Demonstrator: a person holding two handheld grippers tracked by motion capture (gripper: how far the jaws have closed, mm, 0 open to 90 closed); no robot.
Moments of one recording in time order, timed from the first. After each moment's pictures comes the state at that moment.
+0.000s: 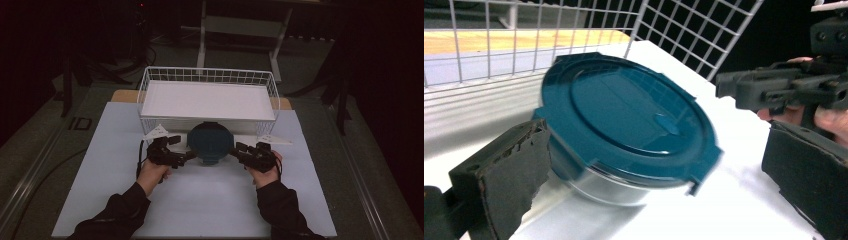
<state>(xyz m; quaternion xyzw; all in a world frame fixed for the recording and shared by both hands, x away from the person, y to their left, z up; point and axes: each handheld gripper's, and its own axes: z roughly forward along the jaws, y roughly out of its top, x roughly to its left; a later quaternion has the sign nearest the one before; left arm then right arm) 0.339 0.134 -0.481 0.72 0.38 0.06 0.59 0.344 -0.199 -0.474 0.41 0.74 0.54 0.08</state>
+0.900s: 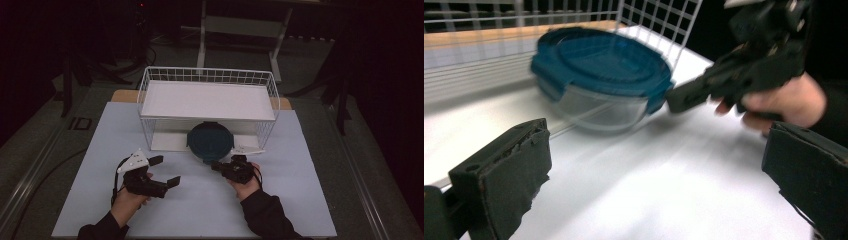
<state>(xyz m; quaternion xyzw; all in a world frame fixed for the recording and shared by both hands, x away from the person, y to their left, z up) 0.256 0.172 -0.485 0.74 0.35 0.12 0.56 0.329 -0.147 -0.501 0.38 0.79 0.49 0.02</state>
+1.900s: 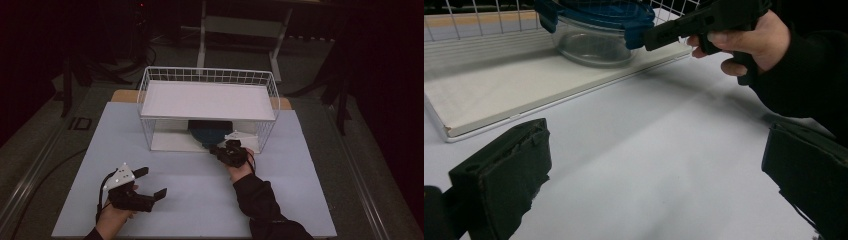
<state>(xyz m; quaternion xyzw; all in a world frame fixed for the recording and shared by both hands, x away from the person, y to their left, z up) 0.228 0.195 -0.500 0.74 0.37 0.14 0.54 0.375 -0.130 -0.502 0.40 0.78 0.48 0.08</state>
